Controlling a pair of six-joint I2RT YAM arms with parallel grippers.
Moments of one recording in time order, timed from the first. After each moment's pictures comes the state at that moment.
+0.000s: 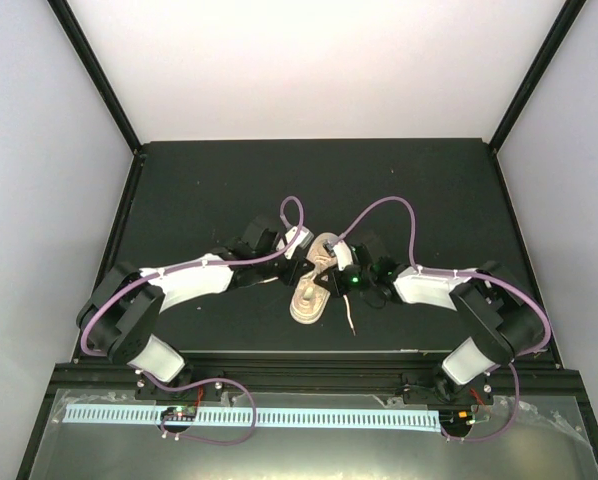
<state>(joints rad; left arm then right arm) -0.66 1.52 0.77 0.02 0.44 -0.19 0.66 1.56 0.63 0.18 -0.51 0.31</state>
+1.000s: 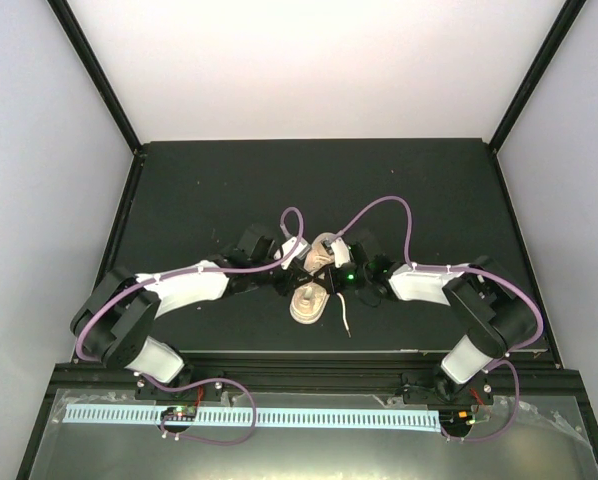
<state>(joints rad) -0.66 1.49 0.70 0.03 0.50 -0.07 0.67 1.61 0.66 0.19 -0.48 0.40</state>
